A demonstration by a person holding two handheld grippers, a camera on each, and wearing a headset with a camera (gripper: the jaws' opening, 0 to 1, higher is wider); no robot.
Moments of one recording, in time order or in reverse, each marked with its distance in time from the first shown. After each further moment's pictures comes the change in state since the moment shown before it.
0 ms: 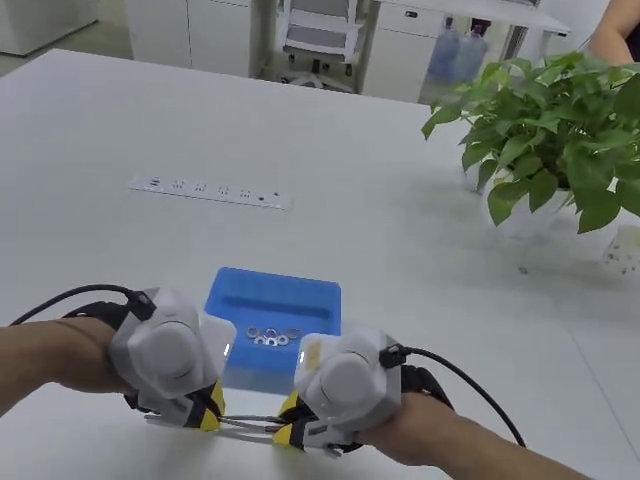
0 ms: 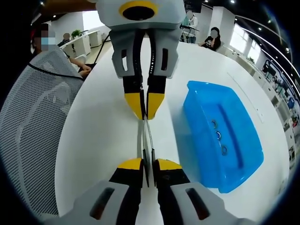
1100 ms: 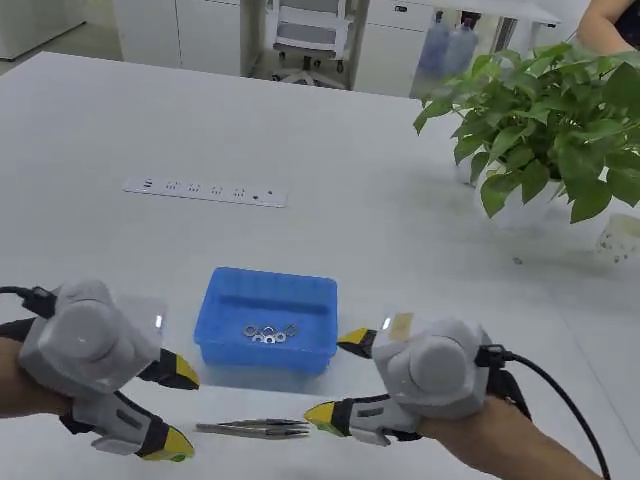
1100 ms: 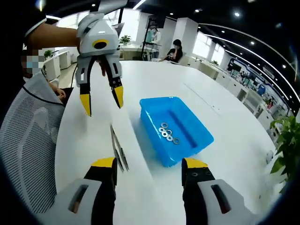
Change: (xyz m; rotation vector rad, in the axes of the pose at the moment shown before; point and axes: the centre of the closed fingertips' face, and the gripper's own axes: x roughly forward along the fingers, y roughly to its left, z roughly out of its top) left arm -0.058 -0.011 0.002 -0.303 -0.219 0.141; right arm -0.090 -0.043 -0.007 0.189 -0.189 -0.333
